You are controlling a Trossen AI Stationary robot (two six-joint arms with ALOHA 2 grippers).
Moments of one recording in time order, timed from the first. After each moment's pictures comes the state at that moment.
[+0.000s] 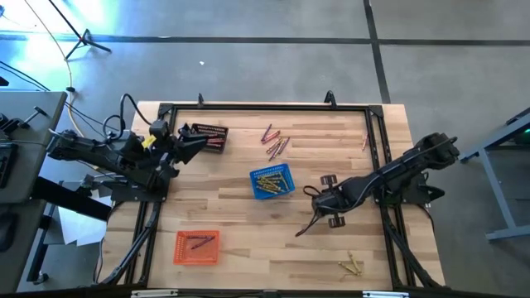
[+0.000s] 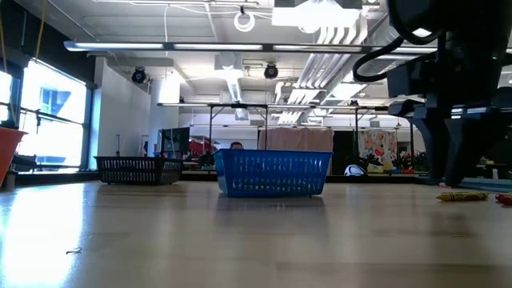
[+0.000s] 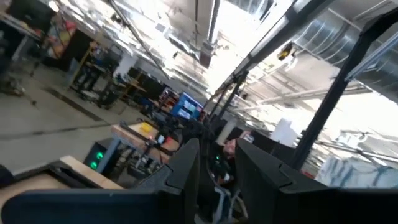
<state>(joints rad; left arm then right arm) -0.23 0.67 0.64 0.42 -0.39 -0.43 0.38 1.52 0.80 -0.70 0.19 0.20</state>
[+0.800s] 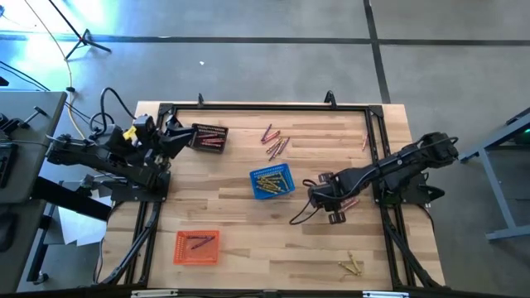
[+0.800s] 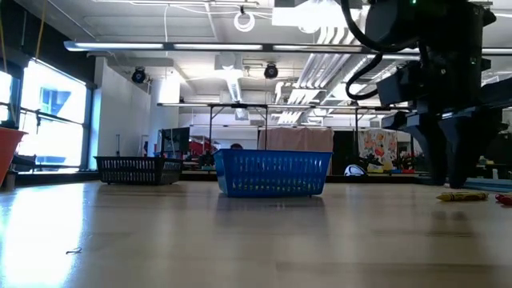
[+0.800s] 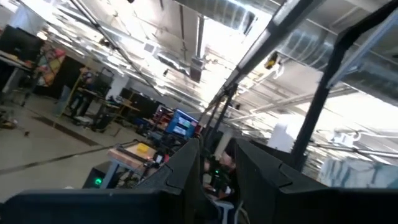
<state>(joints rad) -0.18 0.56 0.64 0.37 -0.32 -0.34 0.25 1.52 0.80 -0.71 0.00 0.08</state>
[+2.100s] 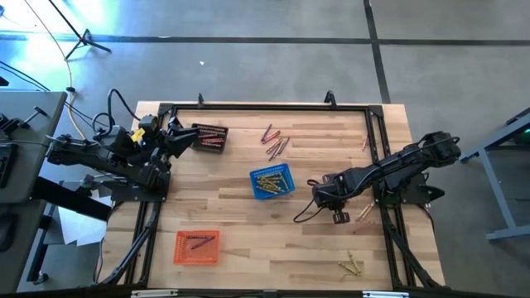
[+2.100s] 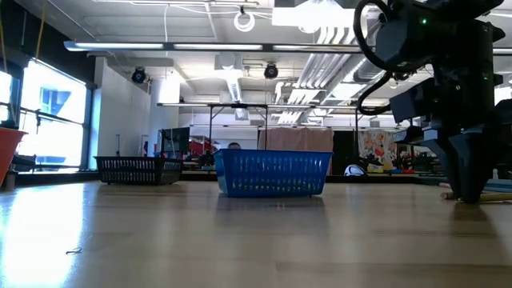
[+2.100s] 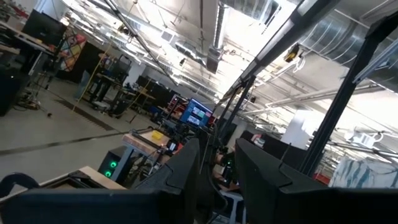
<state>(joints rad) -0.18 0.56 0.64 0.30 -0.38 -0.39 0.23 1.52 0.69 -0.61 -0.04 0.06</state>
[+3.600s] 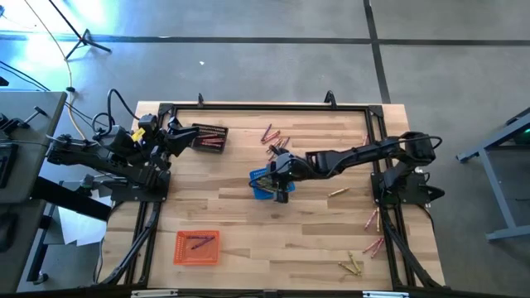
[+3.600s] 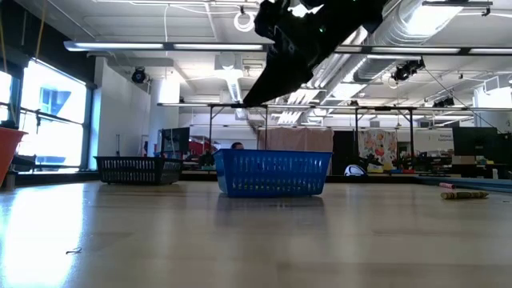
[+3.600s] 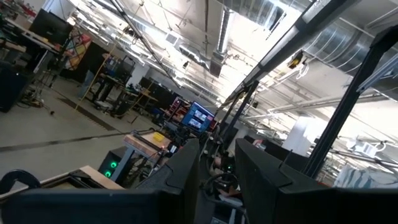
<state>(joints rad) -0.18 0.56 0.64 0.31 -0.40 -0.42 0.06 1.71 1.15 -0.14 0.11 0.00</state>
